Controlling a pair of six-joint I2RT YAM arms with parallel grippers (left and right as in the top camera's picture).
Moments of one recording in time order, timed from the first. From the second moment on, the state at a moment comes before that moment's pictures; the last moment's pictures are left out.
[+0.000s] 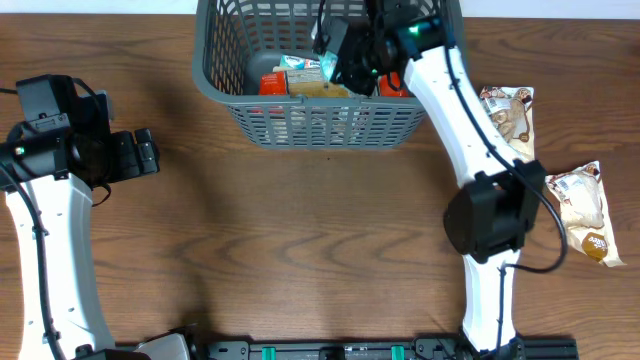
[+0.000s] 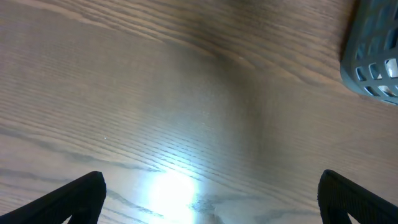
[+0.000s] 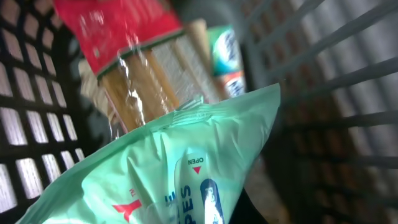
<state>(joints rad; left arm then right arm) 0.29 1.40 1.35 -1.10 0.04 0.03 0.36 2.23 2.19 -1.00 -0.31 -0.76</state>
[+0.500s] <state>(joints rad) 0.29 1.40 1.35 -1.10 0.04 0.03 0.35 2.25 2.19 -0.97 -0.31 -0.66</state>
